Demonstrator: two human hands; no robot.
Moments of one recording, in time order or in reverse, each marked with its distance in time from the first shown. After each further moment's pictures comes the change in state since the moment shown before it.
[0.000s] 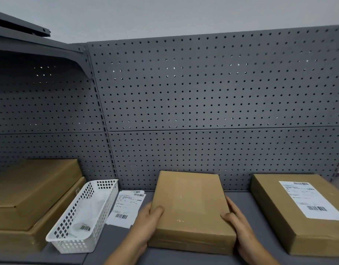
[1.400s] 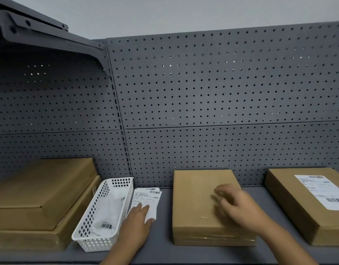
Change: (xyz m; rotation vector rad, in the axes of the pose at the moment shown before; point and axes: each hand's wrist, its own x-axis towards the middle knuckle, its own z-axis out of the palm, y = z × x) left_hand 0.066 -0.072 -0.108 1.032 0.039 0.232; right_hand 0.000 -0.050 0.062 -1.081 -0.149 -0.461
